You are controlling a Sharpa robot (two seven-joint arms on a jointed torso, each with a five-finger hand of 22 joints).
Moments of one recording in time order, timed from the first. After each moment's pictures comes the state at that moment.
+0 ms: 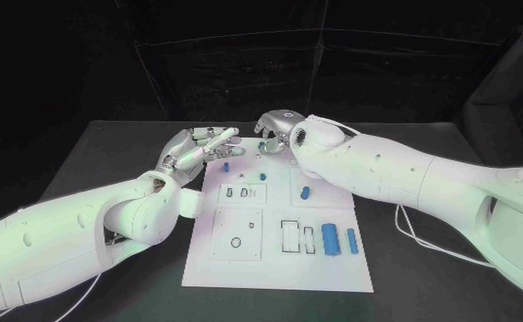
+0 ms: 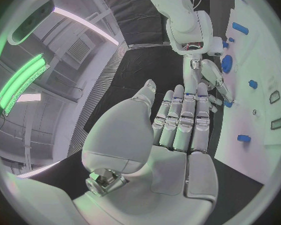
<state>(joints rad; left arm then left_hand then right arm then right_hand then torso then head) 1.17 -0.87 -0.08 1.62 0.04 -0.29 0.55 1.35 0.03 0.04 0.11 0.05 0.98 0.22 0.10 0.07 1.09 0.16 0.13 0.07 1.12 0.12 0.19 0.11 0.18 0.90 0.24 0.21 0.09 1.25 -0.33 -0.02 0.97 -1.61 -0.27 -0.14 1.23 -0.08 0.34 -0.16 0.07 0.79 0.19 0.06 0.06 1.03 0.12 0.07 0.06 1.46 0.02 1.24 0.92 0.16 1.20 0.13 1.05 0.66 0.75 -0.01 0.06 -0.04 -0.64</state>
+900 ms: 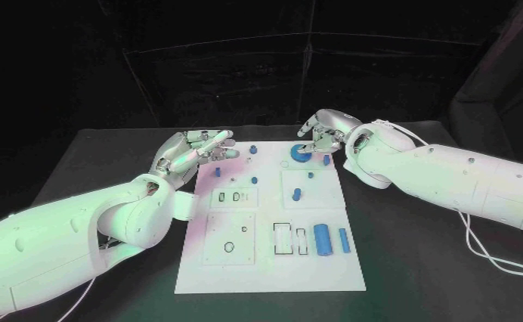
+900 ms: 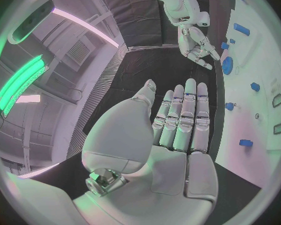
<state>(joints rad) 1.17 -0.87 -0.08 1.61 0.04 -0.28 0.55 1.35 0.03 0.04 0.11 0.05 0.98 0.22 0.10 0.07 1.09 0.16 0.13 0.07 1.12 0.12 0.18 0.11 0.18 0.90 0.24 0.21 0.09 1.25 -0.73 -0.02 1.30 -1.36 -0.36 -0.13 1.26 -0.12 0.15 -0.02 0.21 0.95 0.13 0.09 0.07 1.34 0.03 0.70 0.58 1.47 -0.04 1.41 1.18 0.12 1.35 0.07 1.26 0.95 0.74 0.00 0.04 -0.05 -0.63</state>
